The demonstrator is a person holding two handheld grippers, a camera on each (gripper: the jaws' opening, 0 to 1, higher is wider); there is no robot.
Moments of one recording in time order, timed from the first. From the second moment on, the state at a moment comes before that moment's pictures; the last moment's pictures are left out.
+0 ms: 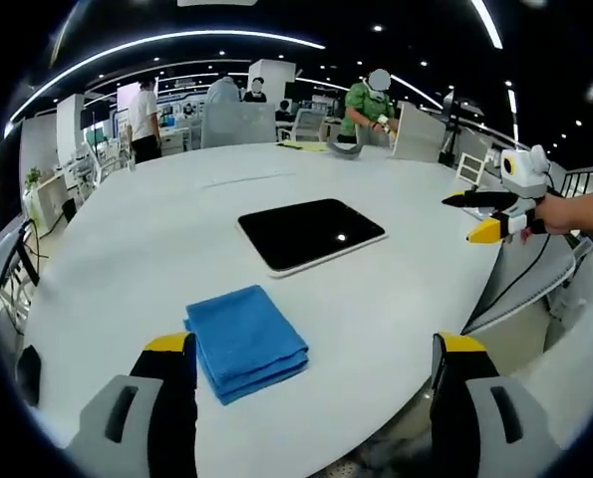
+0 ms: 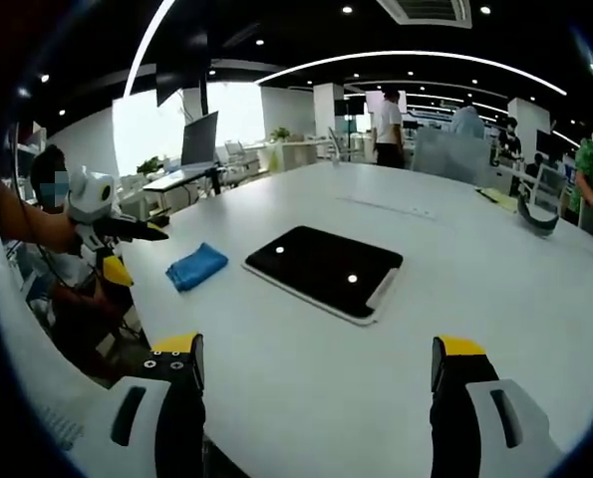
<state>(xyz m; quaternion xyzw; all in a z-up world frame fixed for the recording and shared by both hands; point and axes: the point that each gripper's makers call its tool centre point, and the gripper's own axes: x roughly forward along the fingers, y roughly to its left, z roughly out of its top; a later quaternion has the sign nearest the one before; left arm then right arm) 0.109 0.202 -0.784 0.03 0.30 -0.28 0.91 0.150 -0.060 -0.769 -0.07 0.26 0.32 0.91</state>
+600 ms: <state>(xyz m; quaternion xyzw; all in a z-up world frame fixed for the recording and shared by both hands) 0.122 0.207 -0.771 0.01 0.29 -0.29 0.91 0.177 -0.060 -0.761 -0.06 0.25 0.30 0.92</state>
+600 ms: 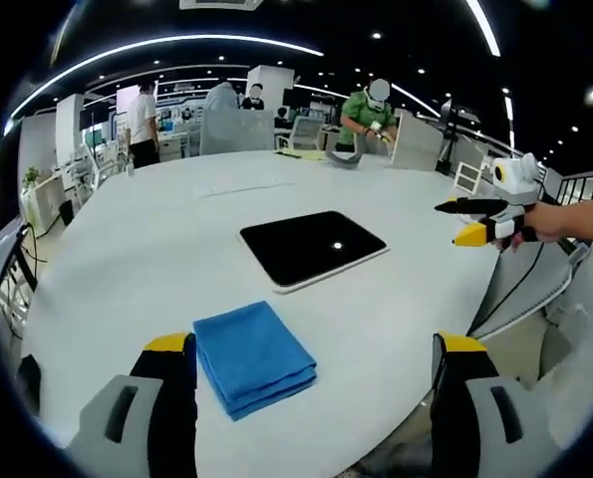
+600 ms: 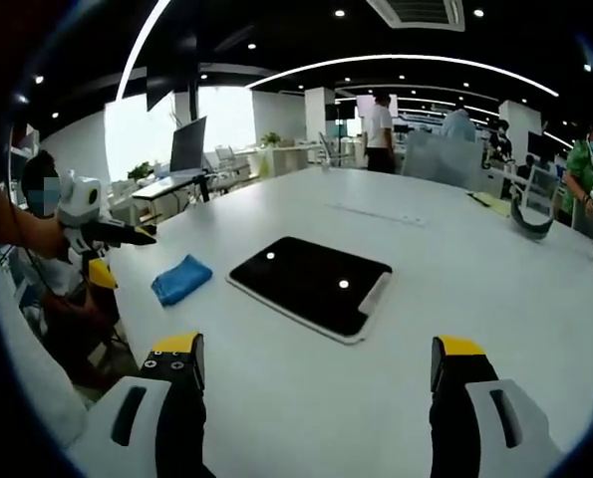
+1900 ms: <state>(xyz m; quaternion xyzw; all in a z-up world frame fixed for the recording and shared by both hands) 0.126 0.198 -0.770 0.02 0.28 -0.25 0.93 0.163 -0.061 -0.768 -0.05 0.26 0.33 0.91</state>
